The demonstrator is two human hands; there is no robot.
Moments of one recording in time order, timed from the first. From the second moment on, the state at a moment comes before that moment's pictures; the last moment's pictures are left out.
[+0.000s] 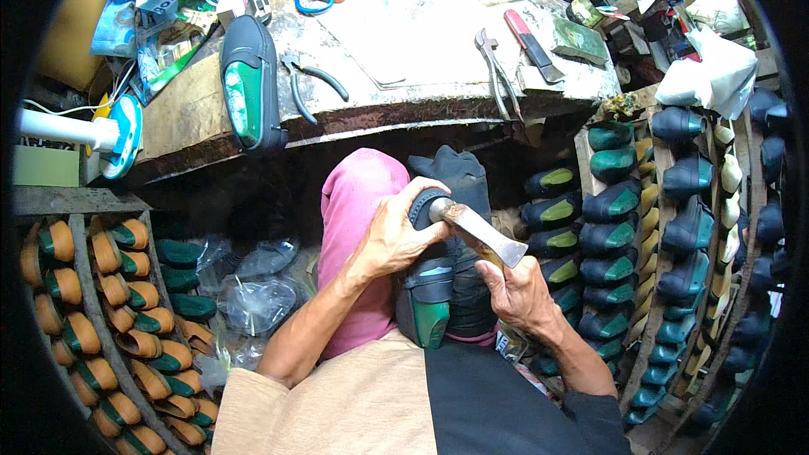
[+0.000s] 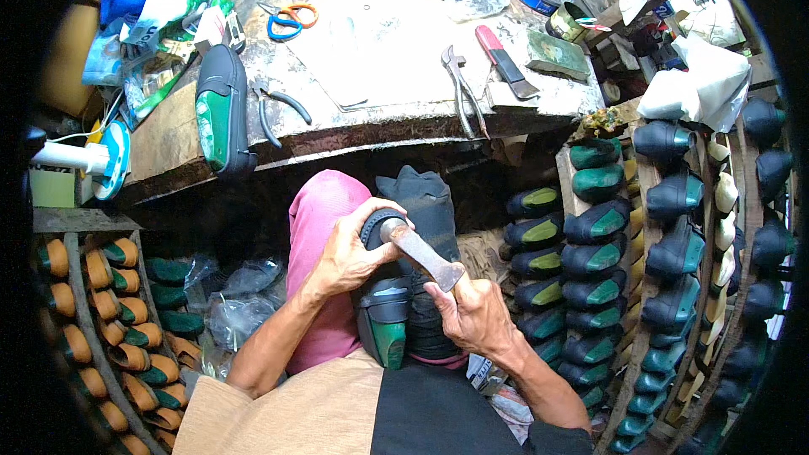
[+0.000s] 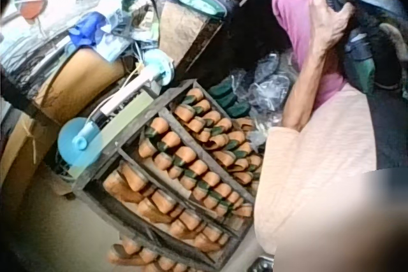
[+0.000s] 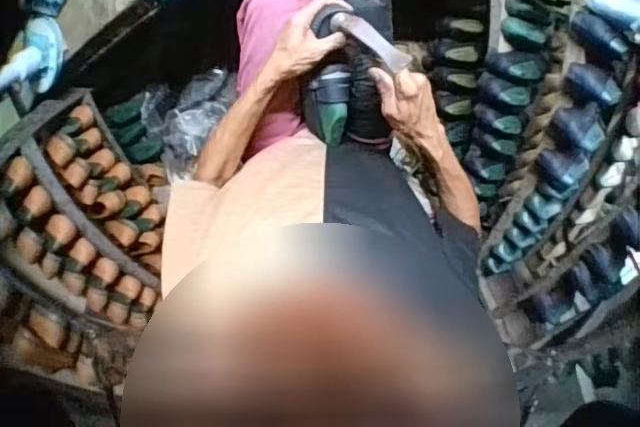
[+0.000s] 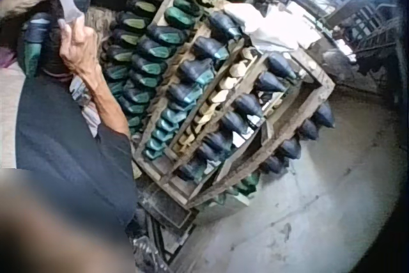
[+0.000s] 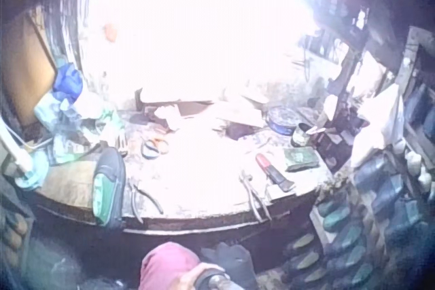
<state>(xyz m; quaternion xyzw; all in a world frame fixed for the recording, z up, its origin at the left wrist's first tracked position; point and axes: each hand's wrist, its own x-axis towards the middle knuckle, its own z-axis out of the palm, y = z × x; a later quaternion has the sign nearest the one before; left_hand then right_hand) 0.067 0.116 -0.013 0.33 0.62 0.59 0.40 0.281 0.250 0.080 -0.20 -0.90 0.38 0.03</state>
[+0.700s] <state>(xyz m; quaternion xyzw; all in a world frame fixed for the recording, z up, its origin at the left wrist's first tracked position) 0.051 0.116 -0.007 0.36 0.61 0.59 0.39 0.187 0.348 0.152 0.07 -0.96 0.08 -0.27</state>
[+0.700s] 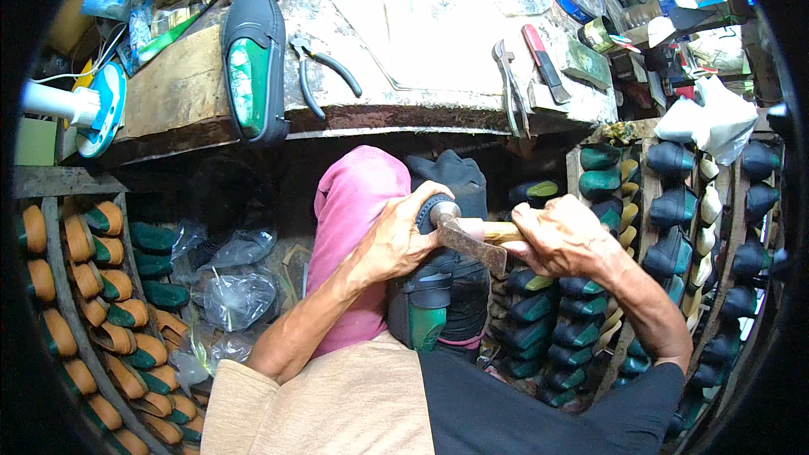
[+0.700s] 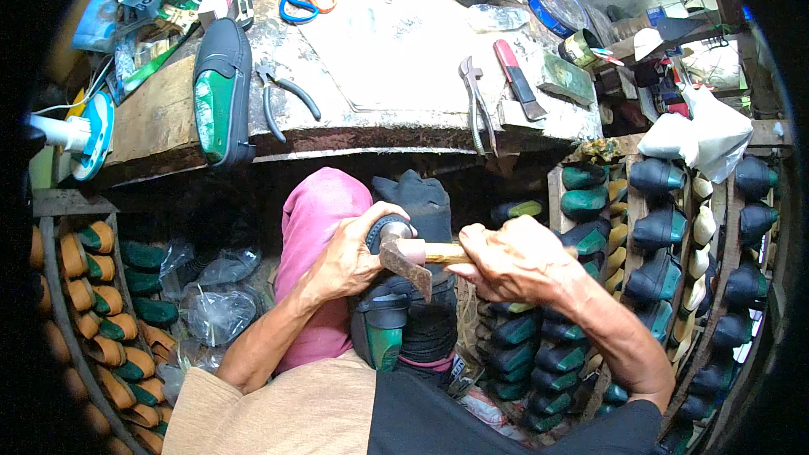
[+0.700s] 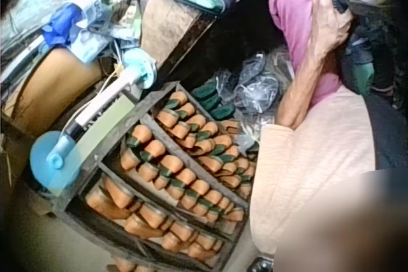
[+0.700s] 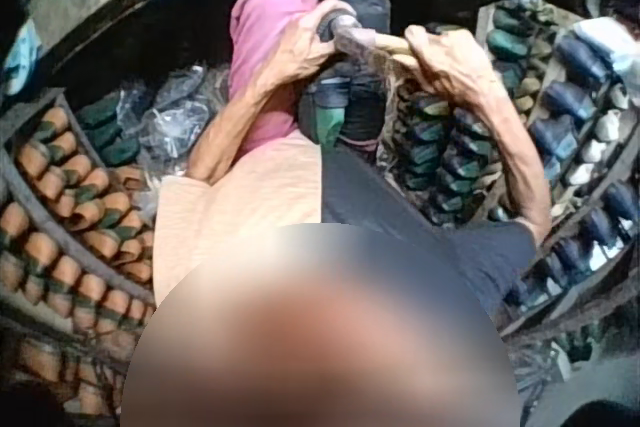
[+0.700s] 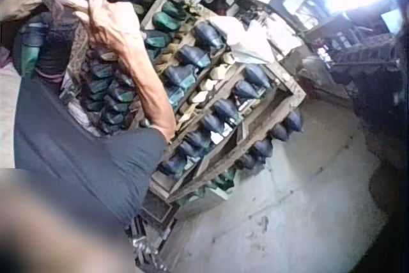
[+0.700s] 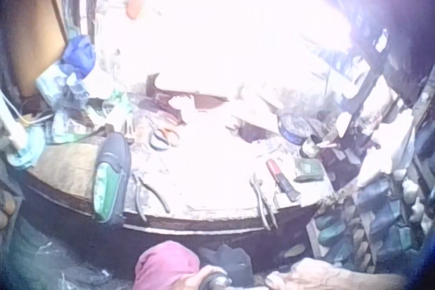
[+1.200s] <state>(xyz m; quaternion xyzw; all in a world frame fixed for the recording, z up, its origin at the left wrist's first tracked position) 0.044 0.103 -0.043 0.35 0.53 0.67 0.38 0.233 0.297 0.113 -0.12 -0.94 0.29 -0.15</state>
